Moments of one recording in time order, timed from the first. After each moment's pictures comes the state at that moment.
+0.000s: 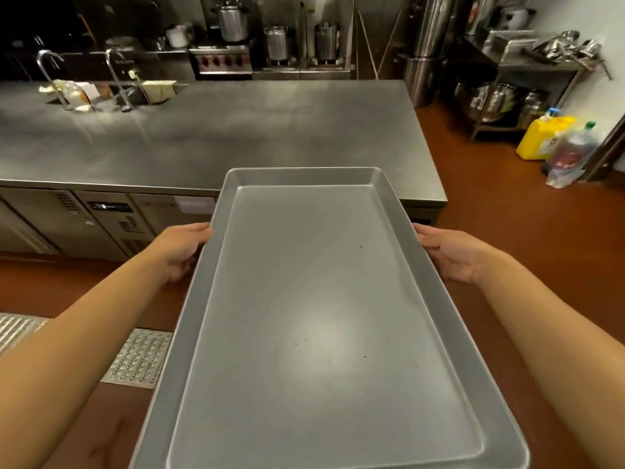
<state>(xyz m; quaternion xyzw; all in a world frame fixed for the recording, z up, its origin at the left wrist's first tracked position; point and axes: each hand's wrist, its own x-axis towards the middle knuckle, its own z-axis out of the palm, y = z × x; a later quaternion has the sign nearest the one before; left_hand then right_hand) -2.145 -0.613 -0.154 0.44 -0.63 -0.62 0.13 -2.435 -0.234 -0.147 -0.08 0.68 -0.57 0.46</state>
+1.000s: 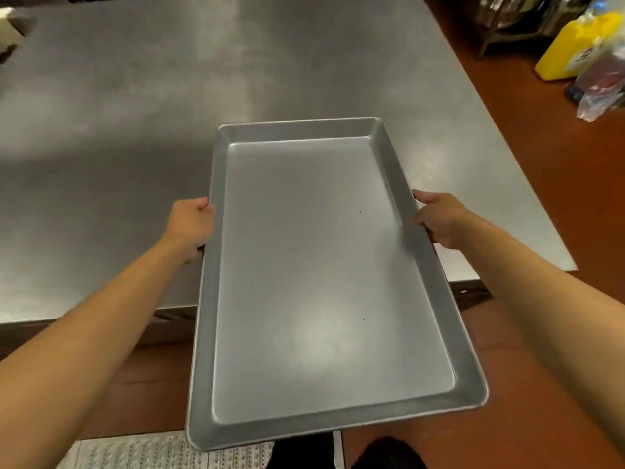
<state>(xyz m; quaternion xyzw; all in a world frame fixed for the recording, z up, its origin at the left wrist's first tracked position) -2.682 -1.115 -0.320 0.44 -0.74 -0.50 0.08 -2.890 -0.726 -0.284 0.06 0.82 -0.46 0.34</state>
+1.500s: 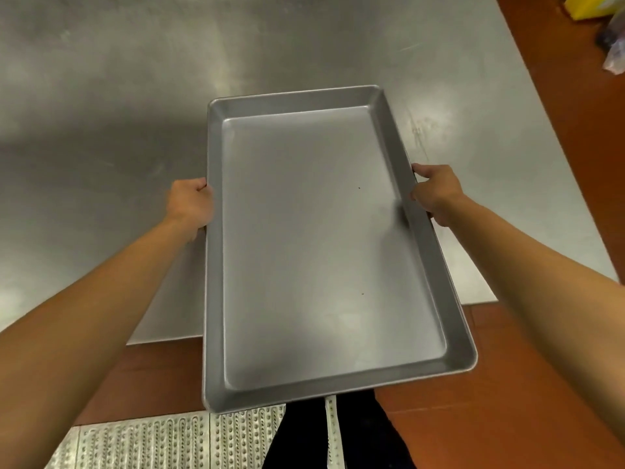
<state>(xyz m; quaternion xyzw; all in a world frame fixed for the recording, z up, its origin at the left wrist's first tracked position) -2.796 -1.178 -0.414 0.47 -0.77 -0.43 0.05 -3.002 -0.790 -0.375 0.07 0.88 -0.38 0.27</state>
